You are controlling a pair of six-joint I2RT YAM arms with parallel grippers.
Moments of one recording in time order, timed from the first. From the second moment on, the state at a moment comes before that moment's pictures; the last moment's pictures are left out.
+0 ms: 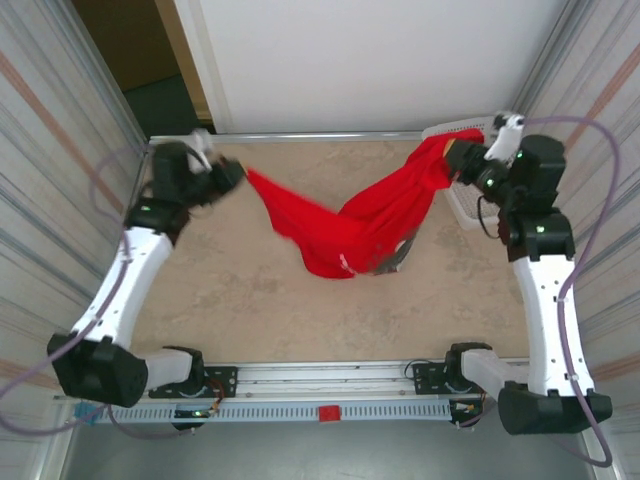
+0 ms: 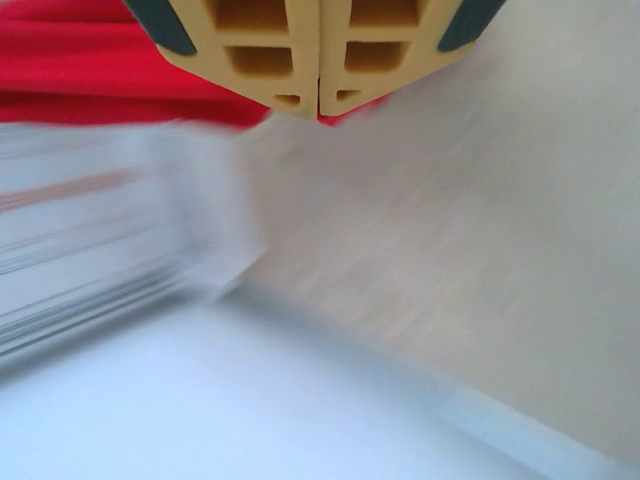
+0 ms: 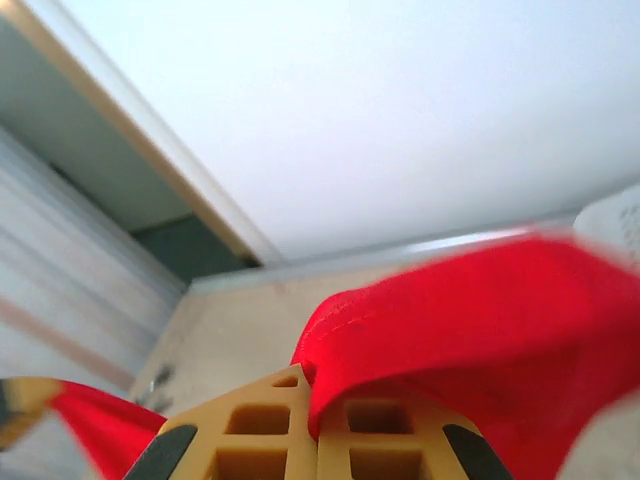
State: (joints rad) left arm -0.16 1.23 1.27 -0.35 0.45 -0.76; right arm -0.01 1.07 1.39 -0.51 -0.39 0.47
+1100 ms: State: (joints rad) left arm 0.08 1.47 1.60 -0.18 0.58 -1.06; right arm 0.01 1.28 1.36 -0.35 -0.54 0.78
